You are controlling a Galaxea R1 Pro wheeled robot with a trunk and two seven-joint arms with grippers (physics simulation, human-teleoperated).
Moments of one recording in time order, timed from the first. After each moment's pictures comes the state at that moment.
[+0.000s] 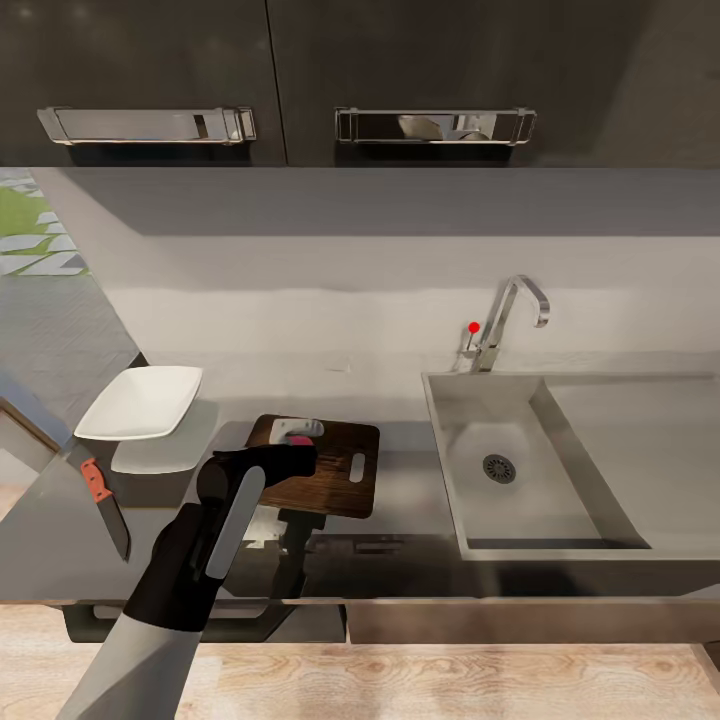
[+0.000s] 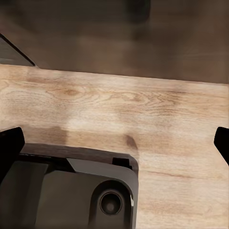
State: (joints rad) left arm -0.64 -0.08 -0.21 -1.46 0.31 1.00 0.18; right arm 0.01 -0.02 -0.15 -0.53 0.15 -0.43 0.15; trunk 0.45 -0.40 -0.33
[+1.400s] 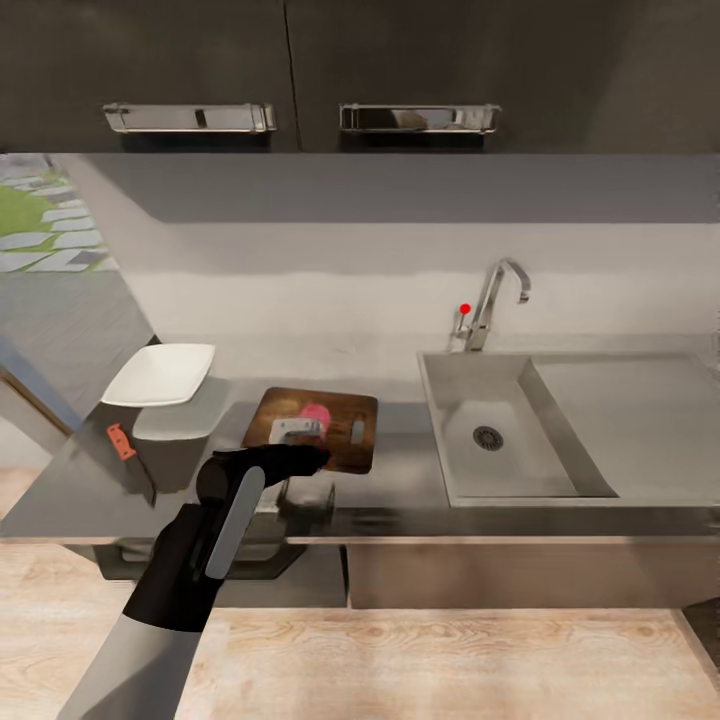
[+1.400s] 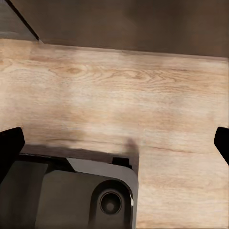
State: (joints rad) left arm -0.64 -0.08 -0.21 -1.47 0.31 1.00 0.18; right arm 0.01 -0.02 -0.15 -0.53 0.15 -0.43 0.15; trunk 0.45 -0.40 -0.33
